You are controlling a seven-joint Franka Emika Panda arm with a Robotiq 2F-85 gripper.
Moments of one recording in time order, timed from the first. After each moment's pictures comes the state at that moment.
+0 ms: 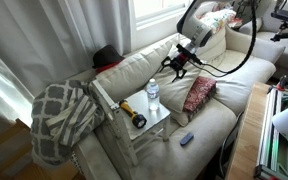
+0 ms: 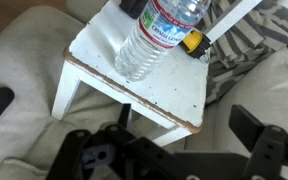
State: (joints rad) arm -0.11 0.67 -0.20 -2.02 1.34 2.00 -0.06
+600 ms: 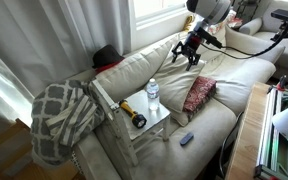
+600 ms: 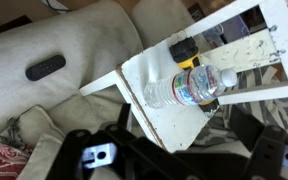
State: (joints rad) arm -0.11 0.30 -0.21 -2.25 0.95 2.00 -0.25
